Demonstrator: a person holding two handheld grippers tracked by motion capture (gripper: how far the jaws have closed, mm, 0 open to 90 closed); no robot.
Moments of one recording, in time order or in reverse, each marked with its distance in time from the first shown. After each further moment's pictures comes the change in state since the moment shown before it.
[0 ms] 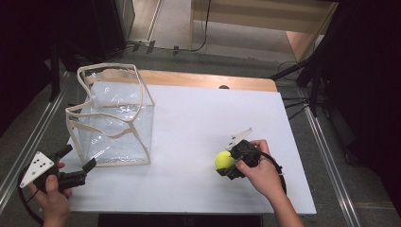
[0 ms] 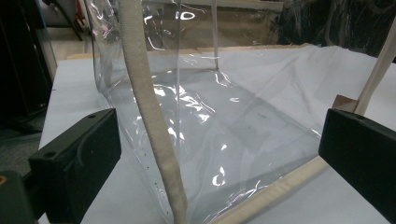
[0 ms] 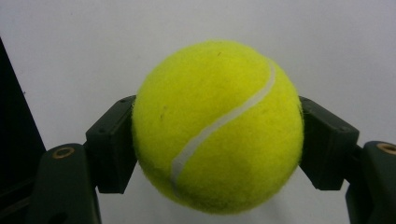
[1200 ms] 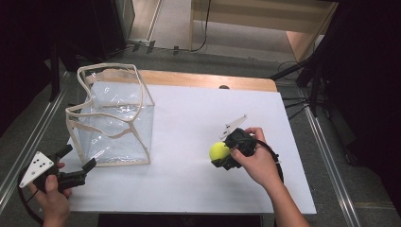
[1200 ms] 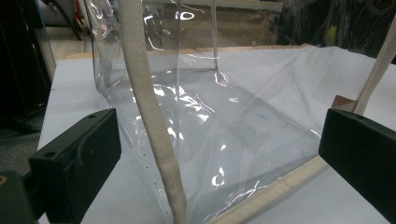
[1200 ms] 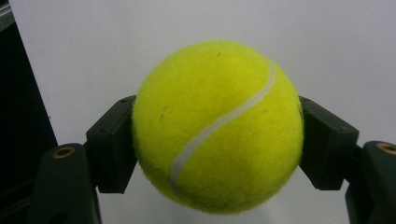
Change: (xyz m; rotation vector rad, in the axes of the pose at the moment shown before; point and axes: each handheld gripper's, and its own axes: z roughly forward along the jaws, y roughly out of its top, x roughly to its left) left arm 0.001 0.000 0.000 0.004 -0.003 -0.001; right arm -0.003 0.036 -0.016 -0.004 0.024 -0.051
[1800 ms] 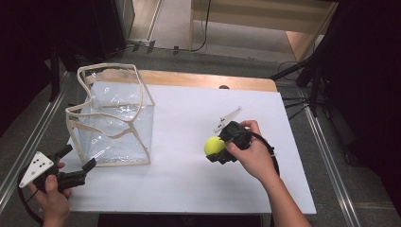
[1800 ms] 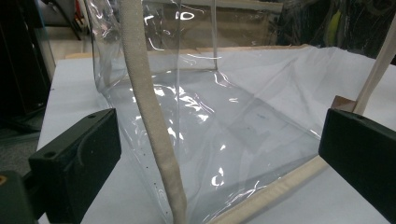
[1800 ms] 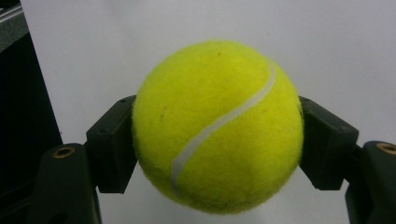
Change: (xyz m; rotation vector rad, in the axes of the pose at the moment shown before) left arm 0.000 0.000 0.000 -0.004 -0.002 -0.003; right arm -0.002 0.024 -0.005 -0.008 0.022 -0.034
